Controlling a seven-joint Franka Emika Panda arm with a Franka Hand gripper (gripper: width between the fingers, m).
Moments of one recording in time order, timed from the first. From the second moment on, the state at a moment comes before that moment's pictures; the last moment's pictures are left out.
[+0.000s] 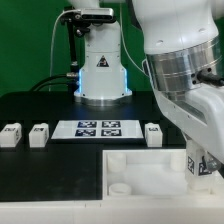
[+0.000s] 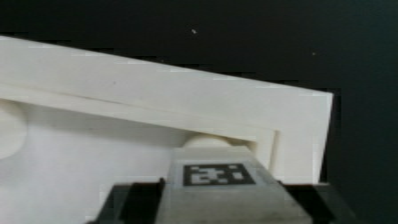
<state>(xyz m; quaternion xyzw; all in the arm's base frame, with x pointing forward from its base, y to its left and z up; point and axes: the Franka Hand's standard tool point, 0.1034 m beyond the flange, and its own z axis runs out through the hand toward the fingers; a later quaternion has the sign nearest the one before) 0.624 0.119 0.070 -0.77 0.62 0.09 0.10</state>
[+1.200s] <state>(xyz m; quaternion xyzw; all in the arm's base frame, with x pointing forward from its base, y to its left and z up) 0.627 0.103 0.072 -1.00 -0.01 0.01 0.09</state>
